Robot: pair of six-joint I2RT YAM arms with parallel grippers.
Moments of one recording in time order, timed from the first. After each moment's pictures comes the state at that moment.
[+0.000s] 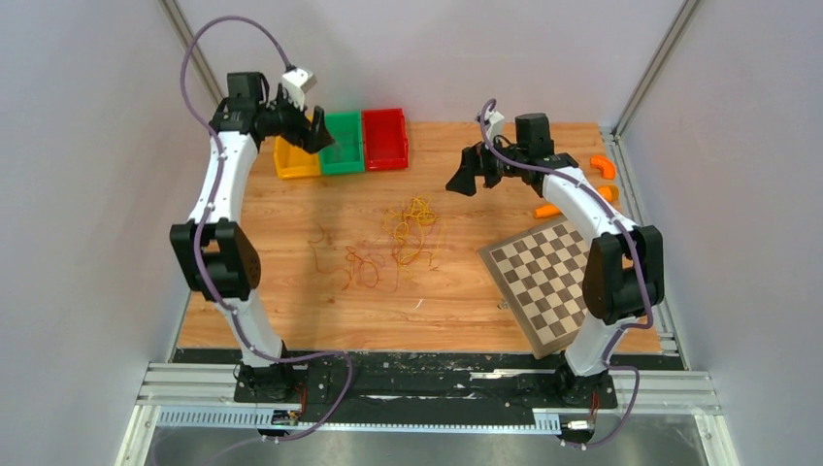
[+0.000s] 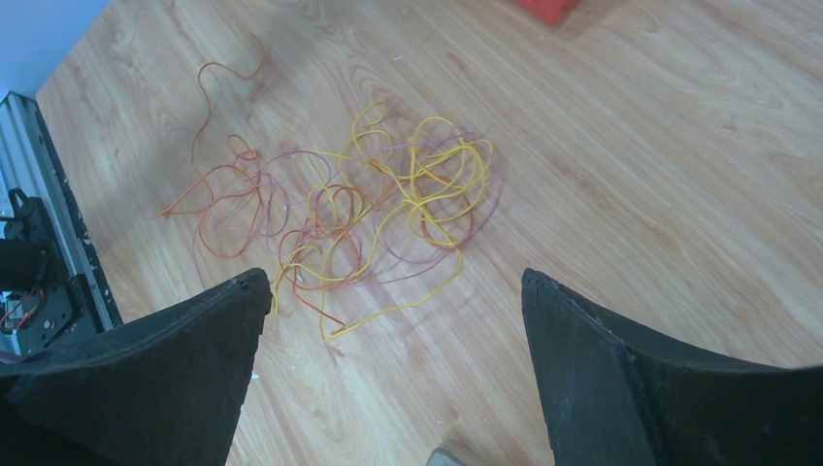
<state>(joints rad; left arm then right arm) 0.04 1.94 1.97 -0.63 0.67 0.38 0.23 1.77 1.45 -0.31 -0.73 -0.05</state>
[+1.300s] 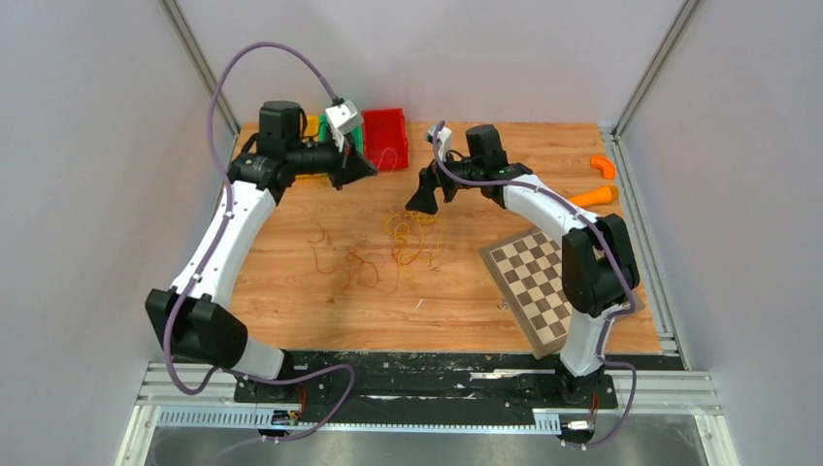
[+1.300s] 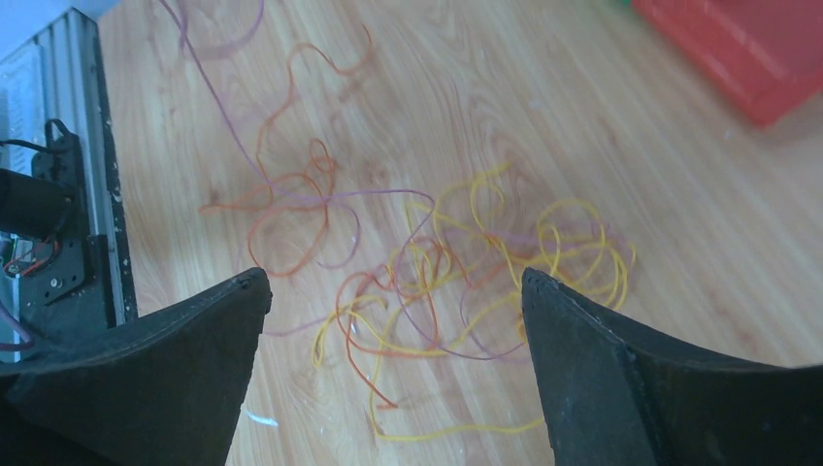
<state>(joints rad) -0.23 1.48 1.48 -0.58 0.86 0.33 0.44 1.89 1.46 -0.18 -0.77 -0.09</state>
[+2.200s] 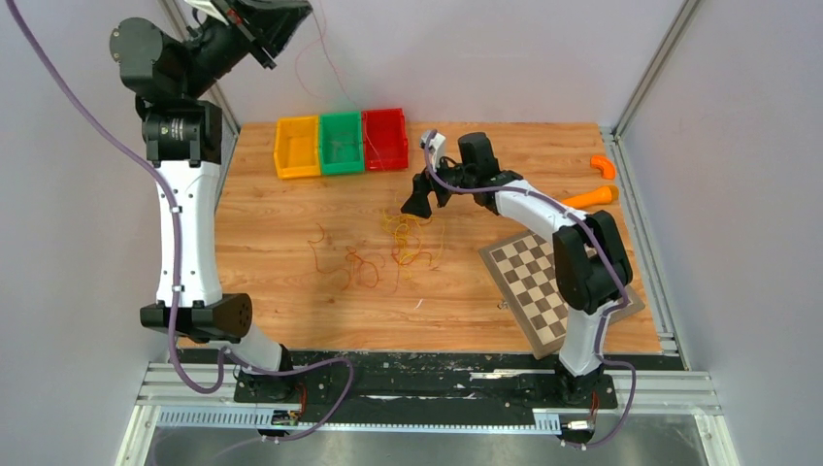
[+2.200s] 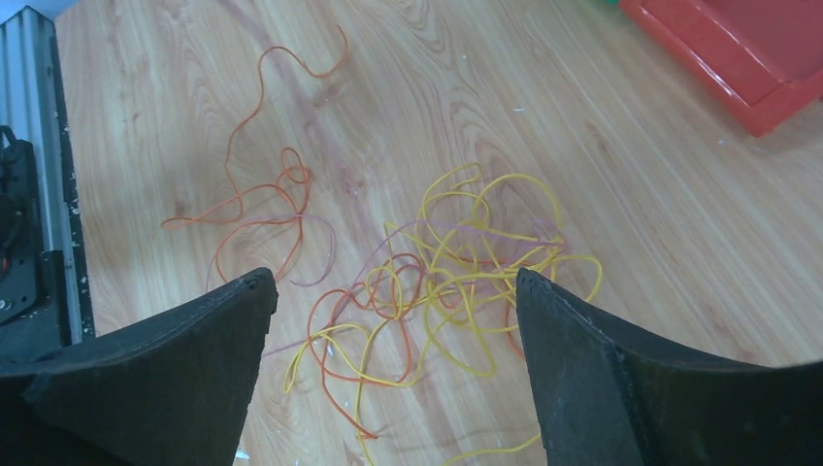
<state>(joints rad) -0.02 1.57 2.16 -0.06 0.86 -0.34 0.47 1.90 1.42 -0.05 -0.73 -0.07</state>
